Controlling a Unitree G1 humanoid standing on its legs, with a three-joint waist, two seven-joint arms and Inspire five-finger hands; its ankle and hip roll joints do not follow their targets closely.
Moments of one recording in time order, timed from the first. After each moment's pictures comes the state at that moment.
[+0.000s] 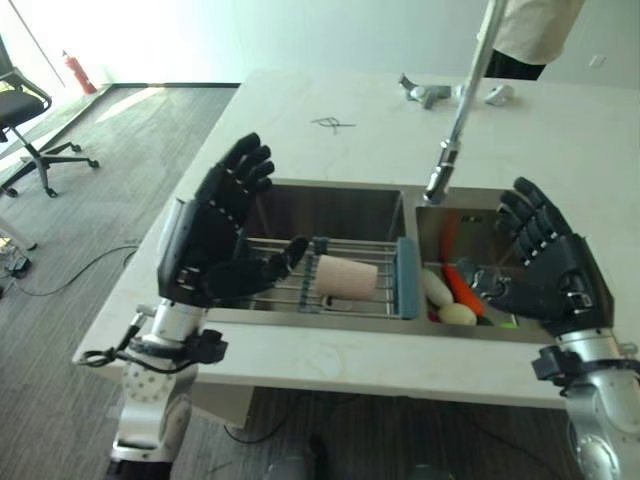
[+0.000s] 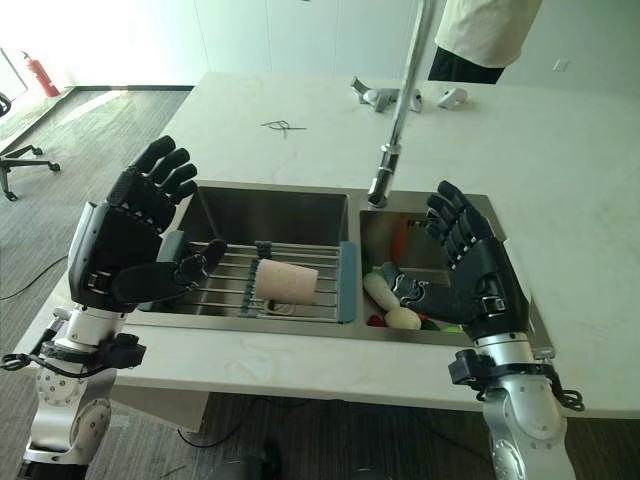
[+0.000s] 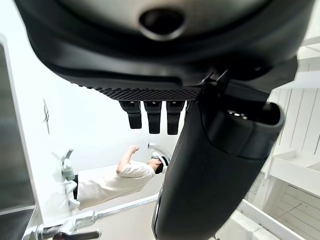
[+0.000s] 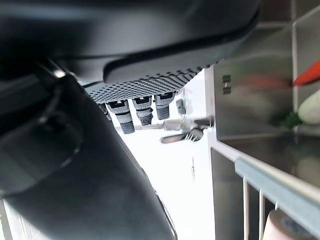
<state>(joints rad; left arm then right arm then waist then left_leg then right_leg) 0.02 0.47 0.08 -0.26 -0.48 -0.39 -0.21 0.21 -0.43 -0.19 -0.46 0.43 -0.10 0.10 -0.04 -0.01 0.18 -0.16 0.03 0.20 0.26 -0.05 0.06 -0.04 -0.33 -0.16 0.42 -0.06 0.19</state>
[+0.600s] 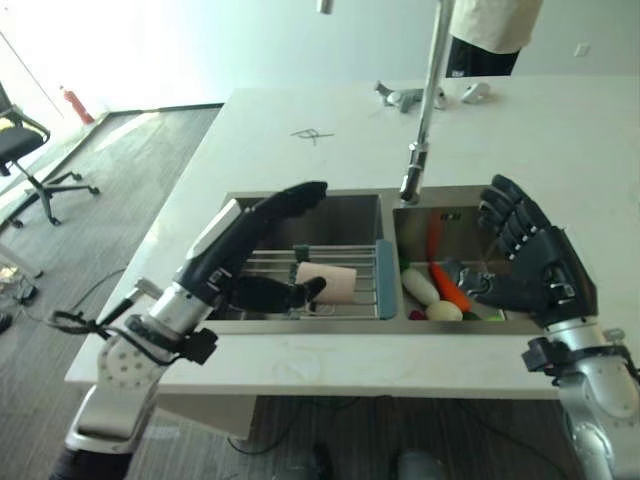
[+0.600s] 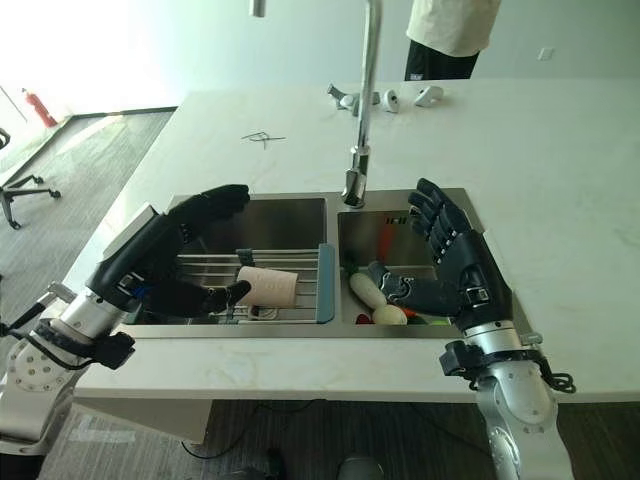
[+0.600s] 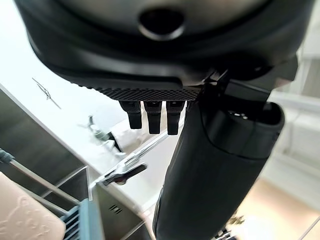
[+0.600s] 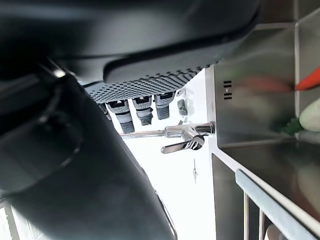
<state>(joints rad) -0.02 0.74 0.04 -0.30 -0.22 -0.24 -0.32 0.17 -0.55 -0.18 -0.42 0.42 -0.09 0.10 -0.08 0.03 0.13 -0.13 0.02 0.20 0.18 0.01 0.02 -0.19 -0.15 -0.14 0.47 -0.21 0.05</state>
